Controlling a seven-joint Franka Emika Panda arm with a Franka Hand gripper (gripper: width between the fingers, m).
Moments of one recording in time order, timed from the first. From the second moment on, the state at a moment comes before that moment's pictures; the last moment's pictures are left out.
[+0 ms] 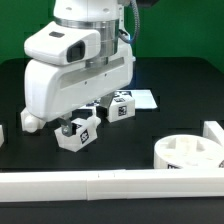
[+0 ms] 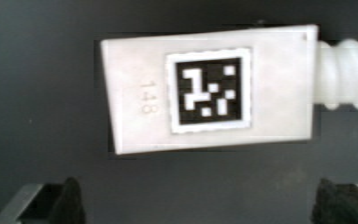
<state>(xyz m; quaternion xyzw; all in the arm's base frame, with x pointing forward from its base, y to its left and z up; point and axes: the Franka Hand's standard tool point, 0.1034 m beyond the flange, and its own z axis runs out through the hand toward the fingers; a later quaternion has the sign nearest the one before) 0.551 -0.063 0.043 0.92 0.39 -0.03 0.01</state>
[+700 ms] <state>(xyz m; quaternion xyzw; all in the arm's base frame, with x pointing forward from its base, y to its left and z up) 0.549 -0.063 0.046 1.00 0.07 -0.01 -0.01</state>
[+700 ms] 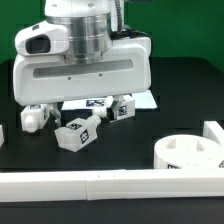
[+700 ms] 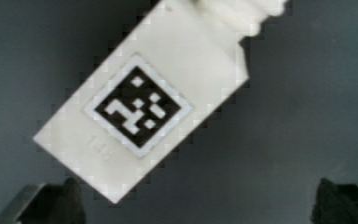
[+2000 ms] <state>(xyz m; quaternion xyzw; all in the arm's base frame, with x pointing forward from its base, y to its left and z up) 0.539 -0.093 0.040 0.93 -0.24 -0.23 -0.13</state>
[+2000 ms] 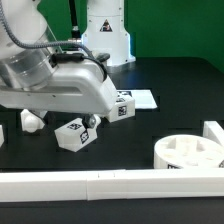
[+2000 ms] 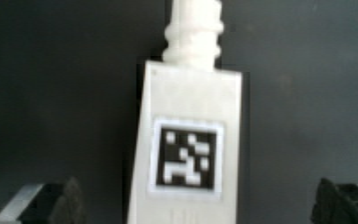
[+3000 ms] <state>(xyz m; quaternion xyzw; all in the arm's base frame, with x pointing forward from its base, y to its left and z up) 0.535 -0.098 0.012 0.81 -0.34 -0.45 -0.18</state>
